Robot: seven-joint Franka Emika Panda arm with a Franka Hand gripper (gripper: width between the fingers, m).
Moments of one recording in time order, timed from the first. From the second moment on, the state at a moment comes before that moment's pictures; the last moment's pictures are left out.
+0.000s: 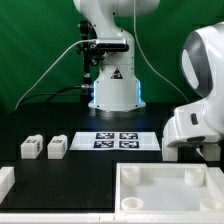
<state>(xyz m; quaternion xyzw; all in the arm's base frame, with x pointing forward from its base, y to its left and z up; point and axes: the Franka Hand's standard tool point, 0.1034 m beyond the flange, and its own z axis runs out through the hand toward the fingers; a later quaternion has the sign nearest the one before) 0.377 0.187 0.010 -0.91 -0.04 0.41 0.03</state>
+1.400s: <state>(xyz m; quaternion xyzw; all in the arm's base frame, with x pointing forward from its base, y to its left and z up) 0.455 0.135 0.105 -0.97 -0.07 0.21 0.06</state>
